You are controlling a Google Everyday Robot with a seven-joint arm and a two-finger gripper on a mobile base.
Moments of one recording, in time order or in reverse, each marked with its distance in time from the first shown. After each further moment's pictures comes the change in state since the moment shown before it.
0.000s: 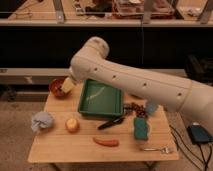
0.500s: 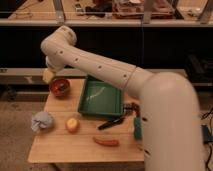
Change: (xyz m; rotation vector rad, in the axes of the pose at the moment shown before) arm 0.088 0.005 0.109 0.061 -0.092 -0.059
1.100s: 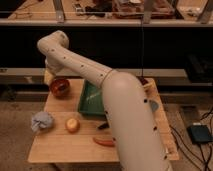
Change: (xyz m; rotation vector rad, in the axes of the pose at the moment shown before) arm -0.010 0.007 0.069 0.054 -0.144 0.049
